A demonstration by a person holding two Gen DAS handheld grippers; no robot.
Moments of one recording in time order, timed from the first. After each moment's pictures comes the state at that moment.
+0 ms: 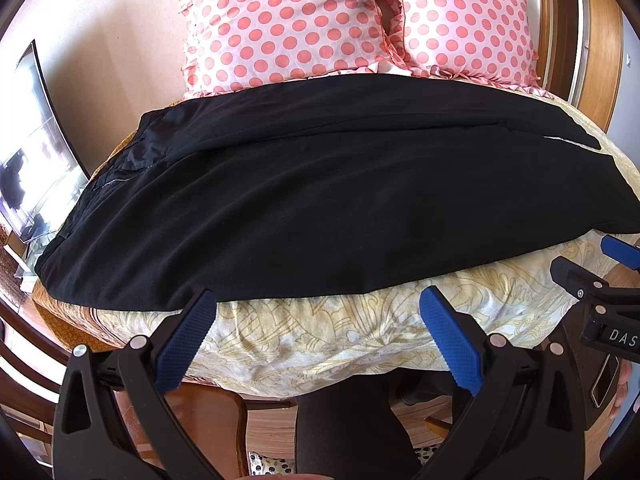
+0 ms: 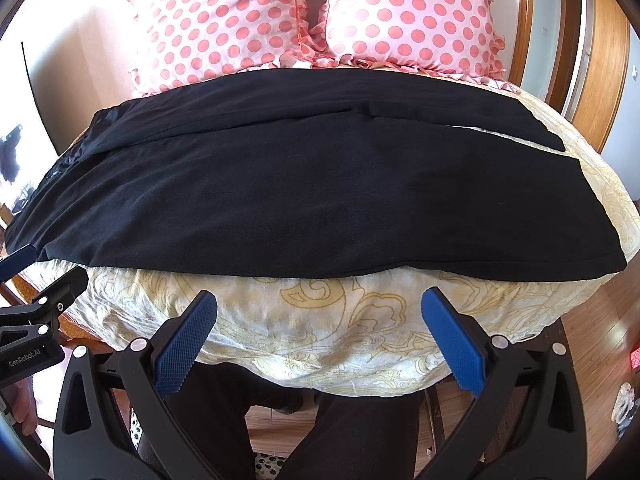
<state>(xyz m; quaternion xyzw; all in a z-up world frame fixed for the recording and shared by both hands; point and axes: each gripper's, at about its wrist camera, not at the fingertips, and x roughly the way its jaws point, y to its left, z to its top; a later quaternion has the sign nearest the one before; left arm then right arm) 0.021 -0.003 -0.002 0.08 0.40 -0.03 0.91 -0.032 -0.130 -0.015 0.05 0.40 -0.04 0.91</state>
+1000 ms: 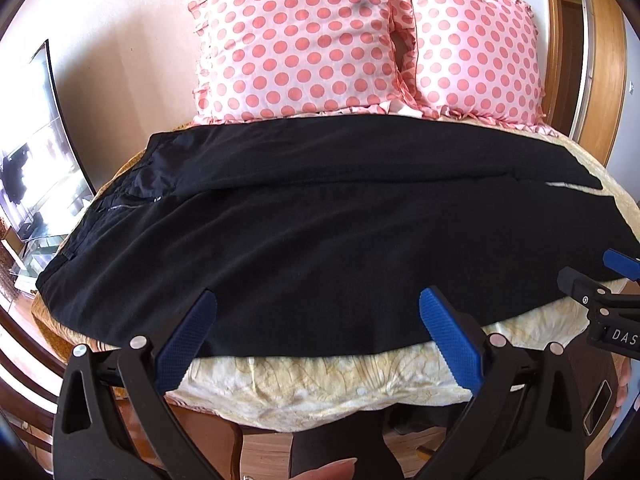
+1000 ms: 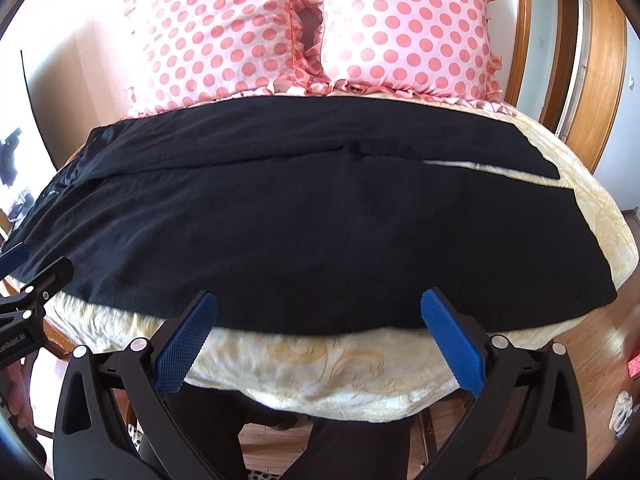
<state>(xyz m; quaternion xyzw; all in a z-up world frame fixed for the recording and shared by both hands) 0.040 0.004 0.022 0.06 0.35 -0.03 0.93 -0.013 -0.141 0.007 0.05 0.37 -0.04 0.93</state>
